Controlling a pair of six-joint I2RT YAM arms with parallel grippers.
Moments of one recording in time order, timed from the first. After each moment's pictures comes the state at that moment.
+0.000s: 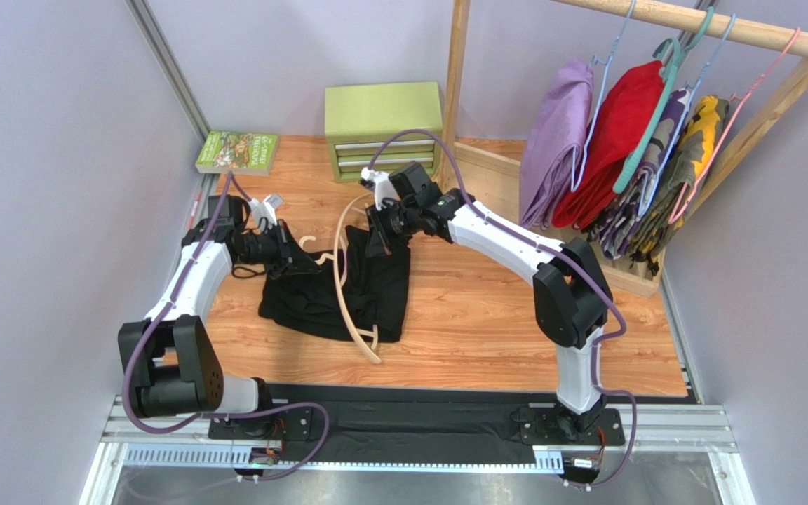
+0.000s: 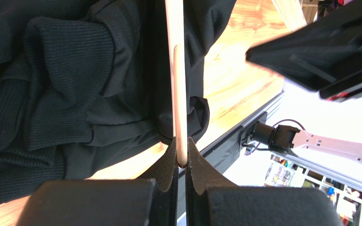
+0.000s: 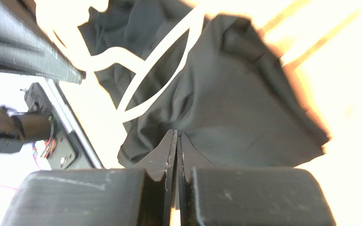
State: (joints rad) left arm 0.11 1.37 0.96 -0.70 0.84 -0.26; right arm 0.73 1.97 1.65 -0.47 -0.45 0.22
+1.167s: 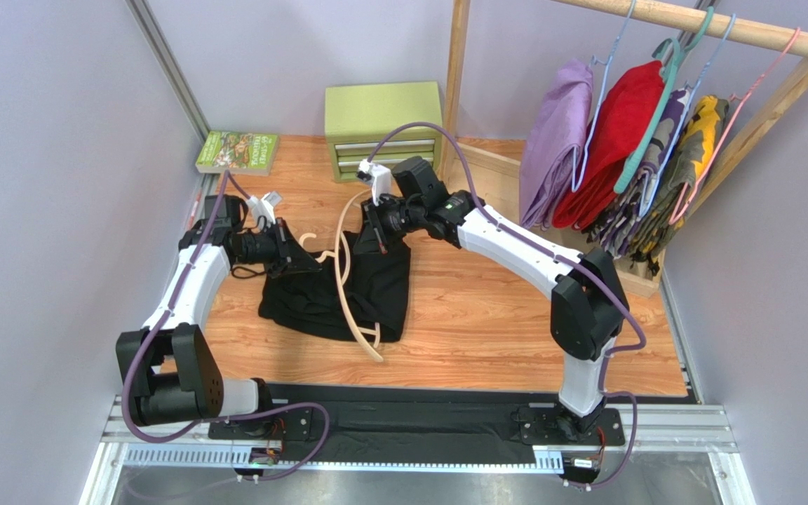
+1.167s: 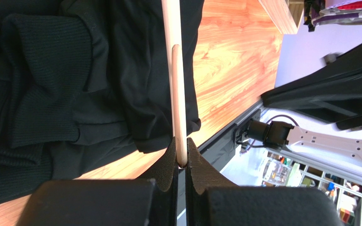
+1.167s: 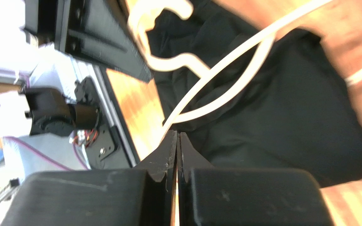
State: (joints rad) left arm 0.12 1.33 0.96 -0.70 0.88 -0.26; right arm 0.76 1.87 1.61 -0.37 -0.55 0.27
